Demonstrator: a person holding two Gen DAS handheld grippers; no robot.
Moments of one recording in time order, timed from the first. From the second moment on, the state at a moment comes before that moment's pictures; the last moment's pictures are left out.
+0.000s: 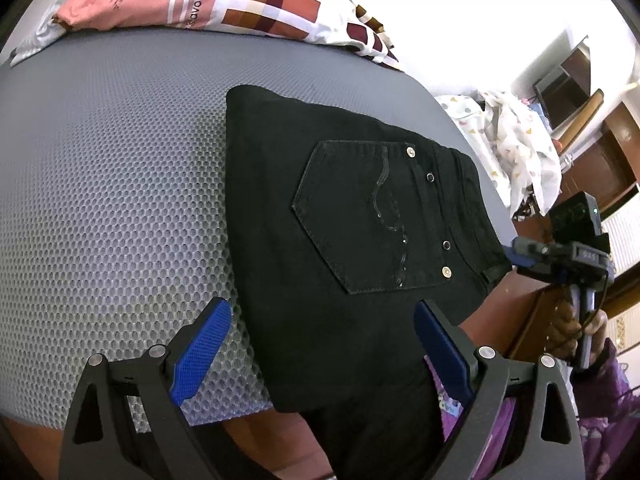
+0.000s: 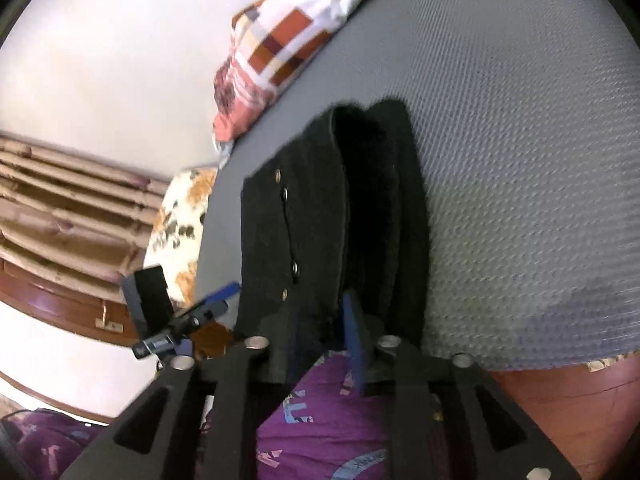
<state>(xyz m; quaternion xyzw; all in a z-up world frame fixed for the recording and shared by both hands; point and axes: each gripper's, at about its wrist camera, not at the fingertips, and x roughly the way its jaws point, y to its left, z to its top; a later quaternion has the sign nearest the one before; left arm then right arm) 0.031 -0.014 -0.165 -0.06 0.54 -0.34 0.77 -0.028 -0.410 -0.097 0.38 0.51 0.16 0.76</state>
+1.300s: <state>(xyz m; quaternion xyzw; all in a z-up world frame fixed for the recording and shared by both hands) 0.029 -0.022 -0.178 -0.06 0.55 -0.34 0.76 -0.028 -0.411 -0.101 0.38 0.51 0.14 0.76</state>
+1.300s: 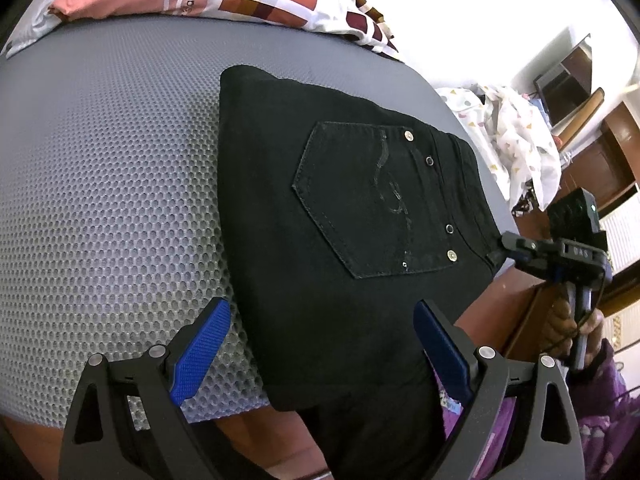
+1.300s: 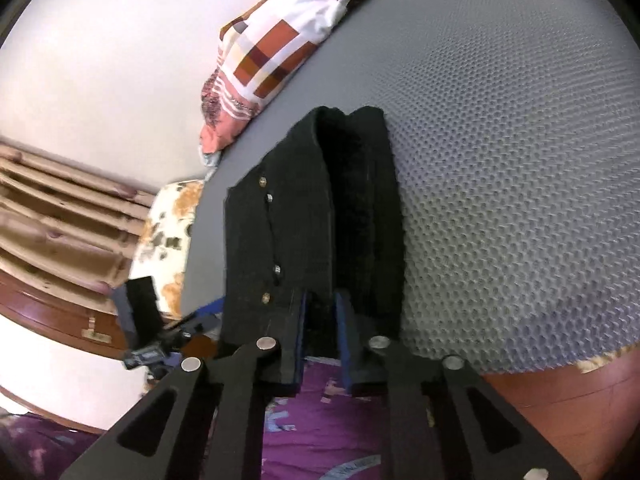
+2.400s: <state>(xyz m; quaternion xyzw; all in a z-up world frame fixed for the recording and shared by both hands) 0.033 -0.007 -0.182 -0.08 0.55 -0.34 0.76 -0.012 -0.407 -0.126 0.40 0.51 0.14 0.75</state>
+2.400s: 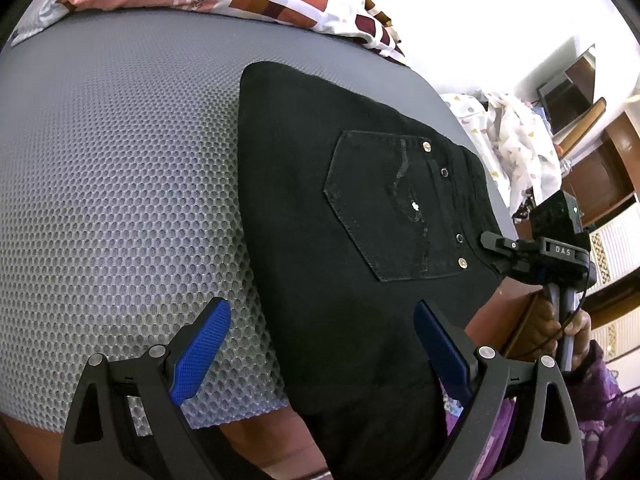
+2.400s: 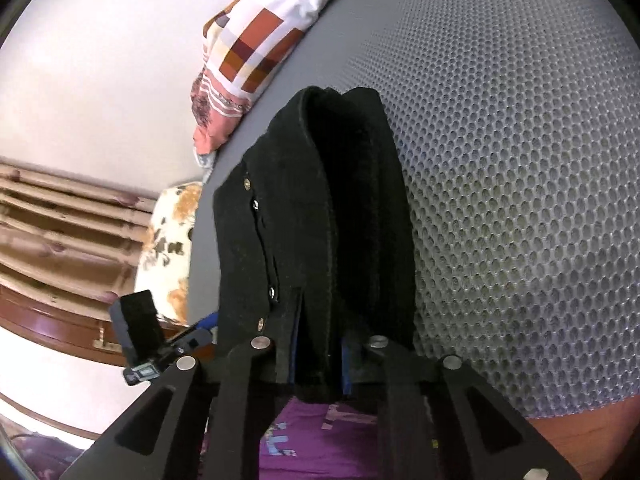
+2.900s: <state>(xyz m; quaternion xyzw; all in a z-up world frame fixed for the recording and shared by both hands) 0.039 -0.030 -0.180 0.01 0.53 -0.31 0.79 -0.006 -0.412 -0.117 0.32 0.52 0.10 0.79</state>
